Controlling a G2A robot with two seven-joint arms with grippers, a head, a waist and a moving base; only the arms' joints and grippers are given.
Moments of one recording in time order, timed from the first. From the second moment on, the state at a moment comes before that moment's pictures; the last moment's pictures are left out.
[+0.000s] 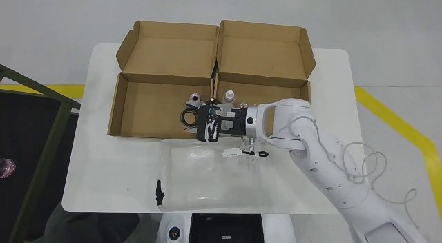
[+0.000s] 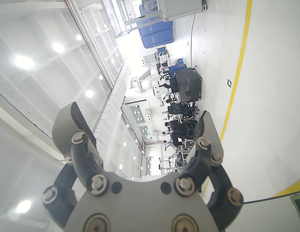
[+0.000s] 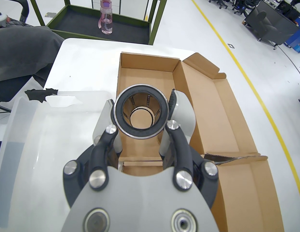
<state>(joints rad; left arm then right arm) -0.29 -0.19 -0.48 -1.38 1.96 -0.31 0.15 -0.86 -1.26 0.88 -1.76 -1.19 -0.78 0.41</state>
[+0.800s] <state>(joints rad) -0.29 -0.19 -0.48 -1.38 1.96 -0.31 0.15 -0.69 -1.34 0.71 -1.45 -1.15 -0.76 0.35</state>
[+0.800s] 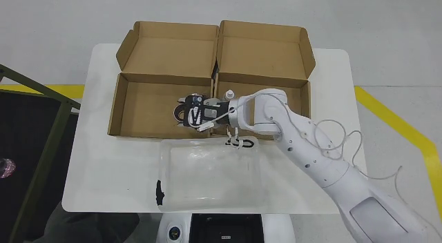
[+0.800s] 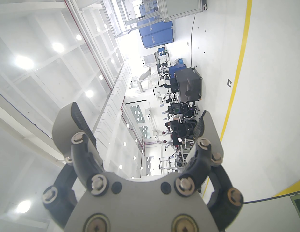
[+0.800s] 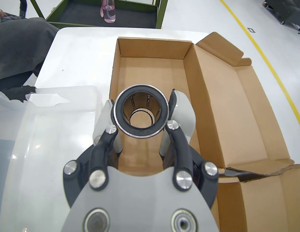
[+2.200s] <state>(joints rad) -0.29 -0.19 -0.48 -1.38 1.96 -0.31 0.15 -0.59 -1.45 0.58 -1.13 -1.15 -0.74 0.39</state>
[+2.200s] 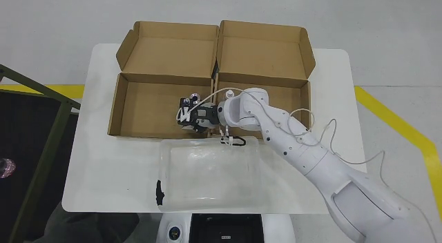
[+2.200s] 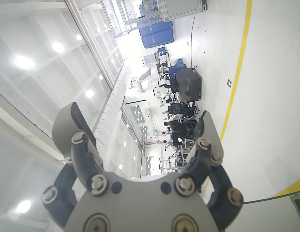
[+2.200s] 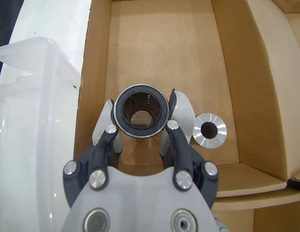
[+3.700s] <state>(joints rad) -0.29 -0.19 -0.48 -1.38 1.96 -0.31 0.15 -0.91 -1.32 0.97 -1.68 -1.22 -0.79 0.41</state>
